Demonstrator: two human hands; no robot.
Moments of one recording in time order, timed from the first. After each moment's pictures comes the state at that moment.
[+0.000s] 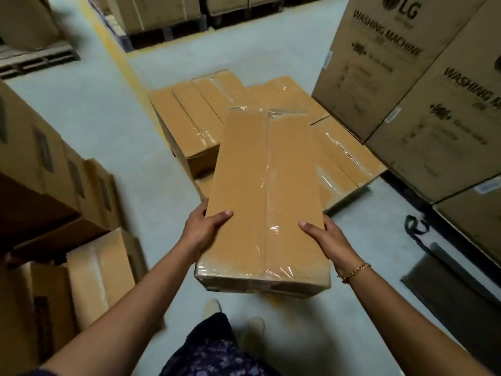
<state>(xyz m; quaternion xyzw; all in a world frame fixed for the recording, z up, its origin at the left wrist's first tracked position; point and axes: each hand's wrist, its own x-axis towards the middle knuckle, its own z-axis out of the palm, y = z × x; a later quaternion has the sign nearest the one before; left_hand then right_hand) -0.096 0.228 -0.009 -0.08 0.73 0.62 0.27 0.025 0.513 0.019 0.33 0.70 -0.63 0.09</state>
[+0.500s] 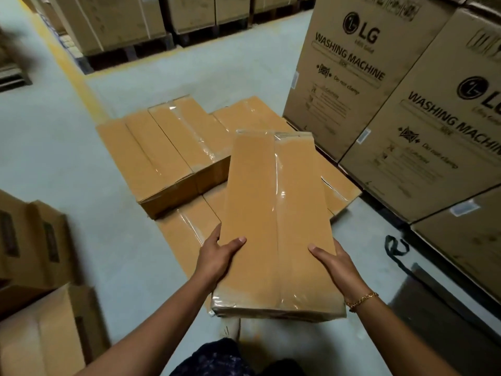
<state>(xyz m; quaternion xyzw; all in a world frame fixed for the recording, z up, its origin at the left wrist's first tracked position) -0.187 0.428 -0.050 -0.06 0.73 0.62 0.29 -0.051 0.688 0.001 0.41 0.67 -0.62 0.04</state>
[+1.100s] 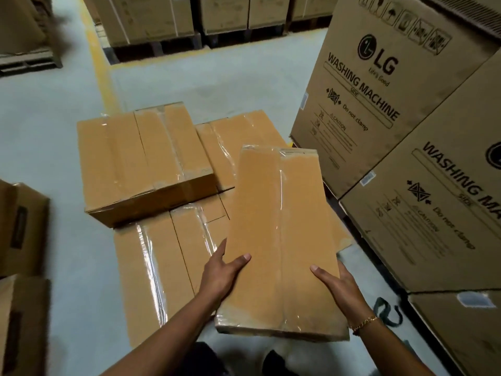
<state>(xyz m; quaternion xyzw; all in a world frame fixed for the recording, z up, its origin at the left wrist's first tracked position) -0.242 0.722 -0.084 -0.16 0.76 0.58 0.24 -0.157 1.008 -0.041 0.35 0.72 -0.58 0.13</state>
